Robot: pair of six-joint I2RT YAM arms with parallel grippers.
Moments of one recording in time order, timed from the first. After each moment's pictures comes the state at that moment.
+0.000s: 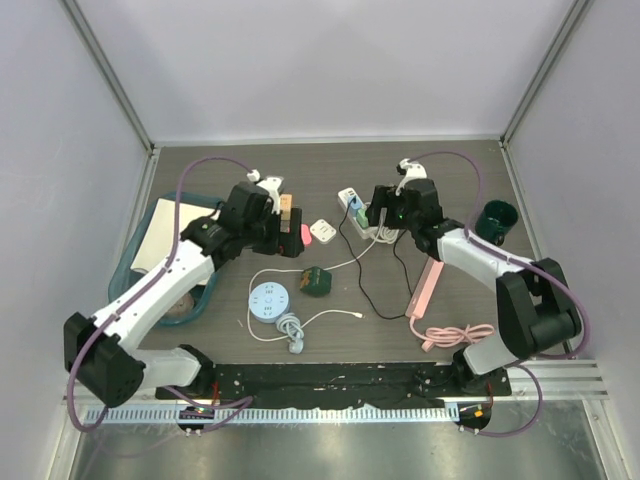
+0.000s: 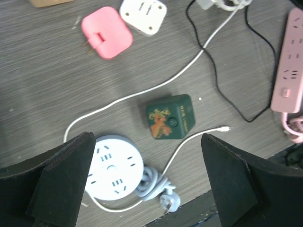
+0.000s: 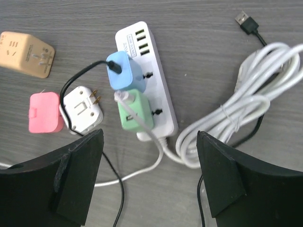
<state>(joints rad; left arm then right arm) -0.59 1.30 1.16 -0.65 0.07 -0.36 0.36 1.46 0.85 0.10 0.00 0.33</state>
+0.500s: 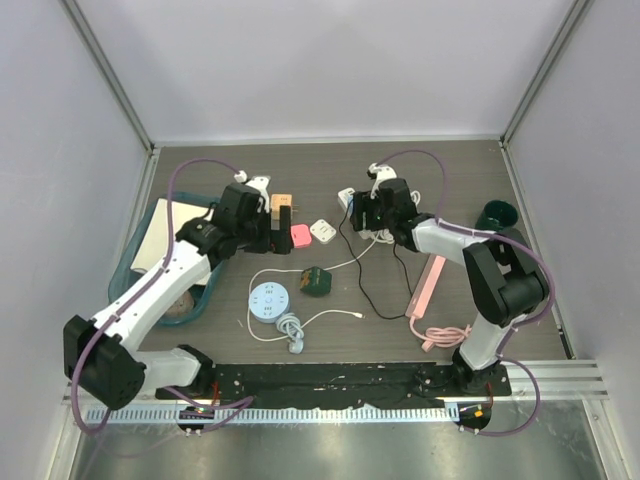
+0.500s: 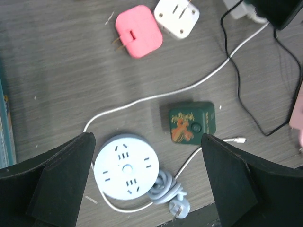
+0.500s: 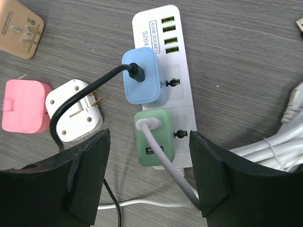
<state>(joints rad) -0.53 1.22 1.07 -0.64 -0.02 -0.37 0.43 1.72 0.99 0.16 -0.02 0.22</state>
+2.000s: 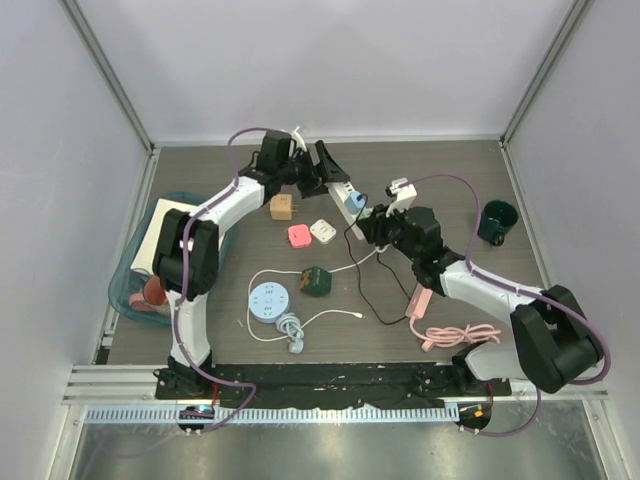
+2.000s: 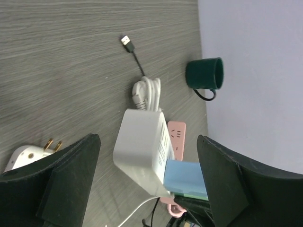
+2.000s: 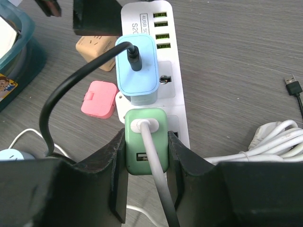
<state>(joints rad) -0.42 2.01 1.59 -0.10 0.54 -0.80 0.50 1.33 0.64 0.45 -0.05 0.22</state>
